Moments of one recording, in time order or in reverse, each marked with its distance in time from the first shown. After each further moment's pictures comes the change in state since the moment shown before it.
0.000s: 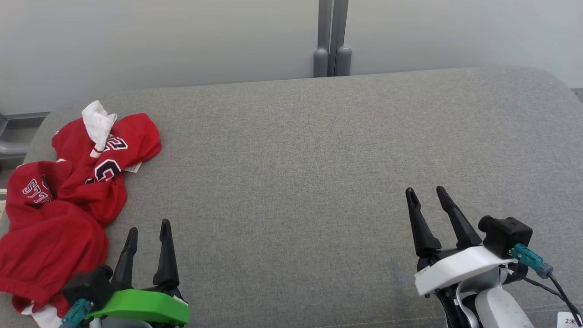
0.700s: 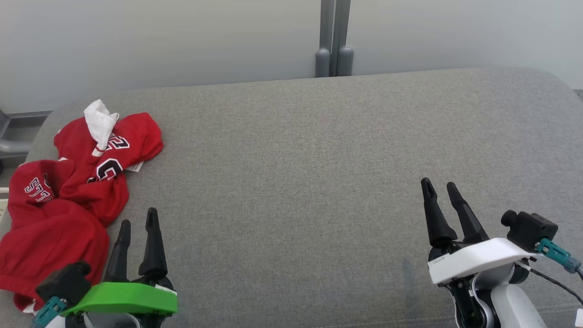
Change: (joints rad) left arm -0.010 -0.001 0.023 -0.067 -0.221 -0.007 0.053; right arm 0.002 0.002 -0.037 -0.047 0.231 0.000 0.052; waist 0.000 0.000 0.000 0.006
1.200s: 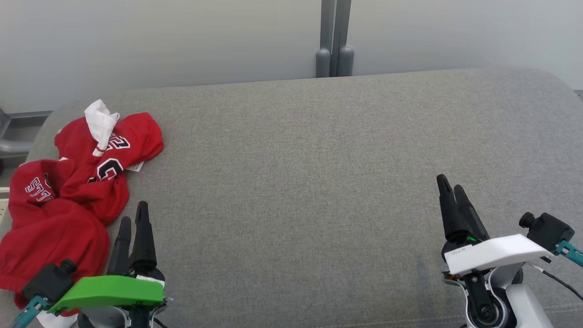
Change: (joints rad) left arm -0.020 -0.001 0.017 0.005 -0.280 -0.008 0.047; right arm -0.003 0.002 -0.038 0.007 0.283 0.000 0.042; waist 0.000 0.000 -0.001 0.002
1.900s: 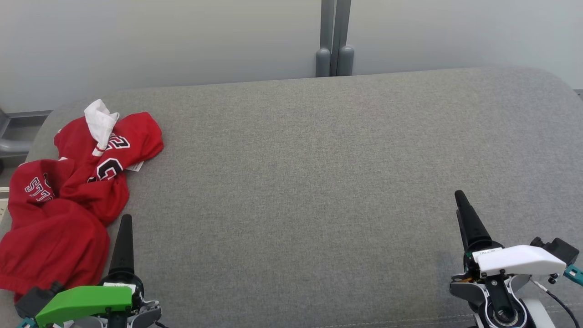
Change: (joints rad) left arm 0.000 -0.001 0.056 0.074 -0.443 -0.032 0.075; right arm 0.000 0.001 -0.061 0.116 0.471 0.000 0.073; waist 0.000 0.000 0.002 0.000
